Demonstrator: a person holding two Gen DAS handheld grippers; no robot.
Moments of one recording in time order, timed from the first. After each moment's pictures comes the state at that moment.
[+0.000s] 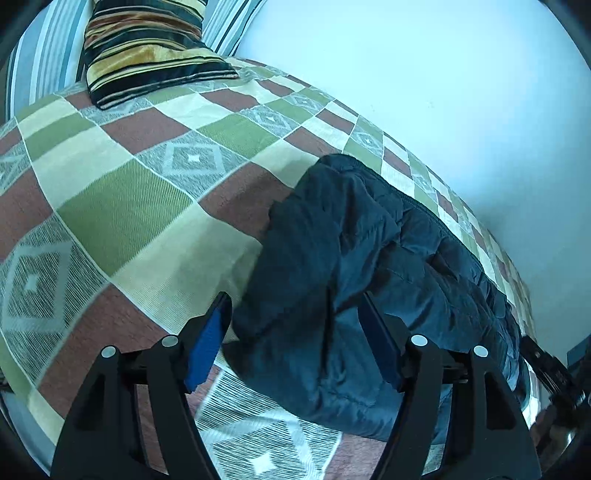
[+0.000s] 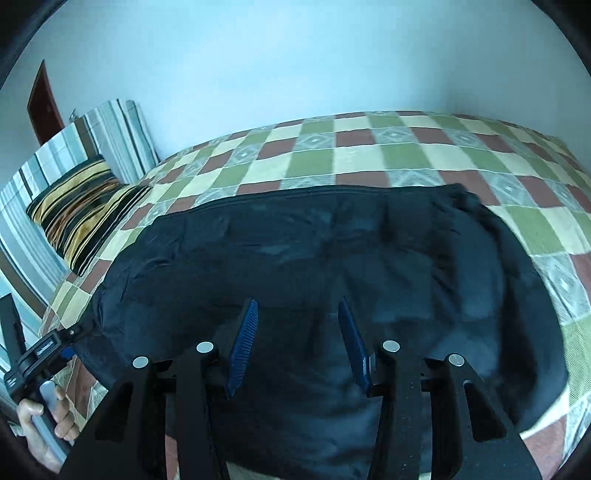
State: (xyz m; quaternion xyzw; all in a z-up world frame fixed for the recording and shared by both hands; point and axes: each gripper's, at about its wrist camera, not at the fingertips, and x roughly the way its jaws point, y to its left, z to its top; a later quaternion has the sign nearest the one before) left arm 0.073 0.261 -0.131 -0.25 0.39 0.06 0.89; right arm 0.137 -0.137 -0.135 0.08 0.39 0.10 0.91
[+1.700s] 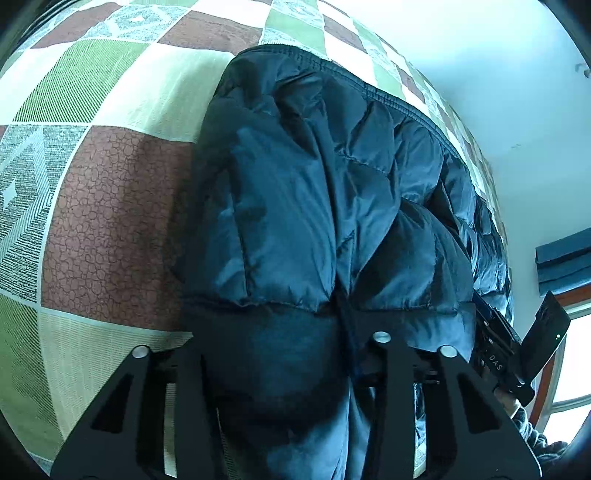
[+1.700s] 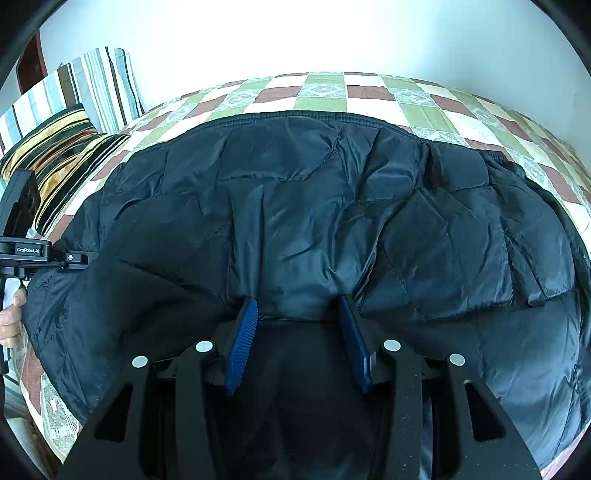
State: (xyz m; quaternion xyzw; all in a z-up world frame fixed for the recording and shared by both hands) left arm 0.219 0.253 -0.179 -0.18 0.59 -0.17 0.77; right arm 0.156 -0.091 -0.199 0.03 0.45 0.08 0.89
